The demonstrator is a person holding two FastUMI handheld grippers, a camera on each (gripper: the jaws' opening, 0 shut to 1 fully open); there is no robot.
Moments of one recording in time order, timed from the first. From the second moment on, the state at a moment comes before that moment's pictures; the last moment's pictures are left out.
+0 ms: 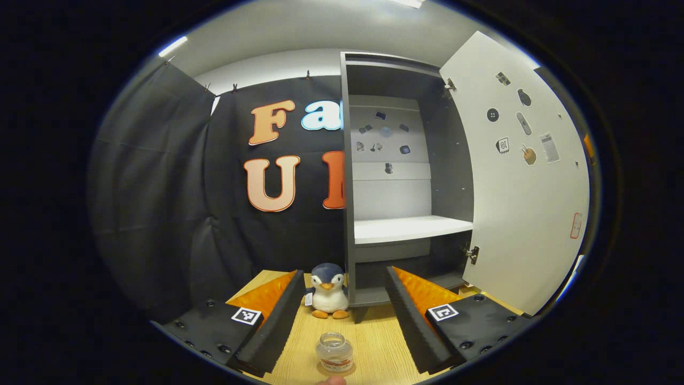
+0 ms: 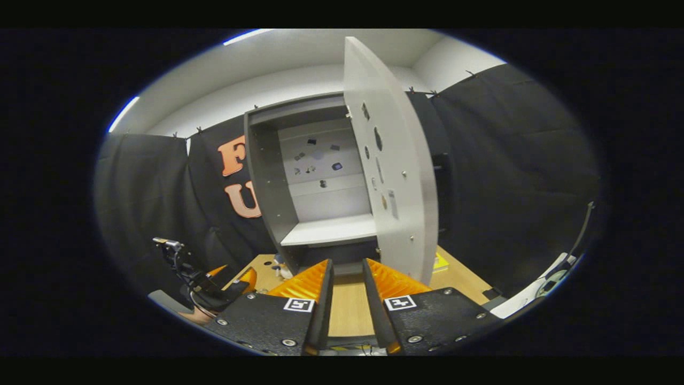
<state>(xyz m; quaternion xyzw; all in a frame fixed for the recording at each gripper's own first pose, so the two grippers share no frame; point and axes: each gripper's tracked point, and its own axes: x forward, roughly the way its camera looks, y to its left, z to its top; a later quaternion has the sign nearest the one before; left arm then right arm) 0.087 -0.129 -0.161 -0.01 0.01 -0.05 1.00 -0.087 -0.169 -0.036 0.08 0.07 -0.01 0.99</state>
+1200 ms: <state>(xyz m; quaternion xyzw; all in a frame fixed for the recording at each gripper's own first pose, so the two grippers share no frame) 0.067 -0.107 -0.115 0.02 0.01 -0.04 1.00 -0.033 -0.279 -0.045 0.06 0.06 -0.02 1.00</state>
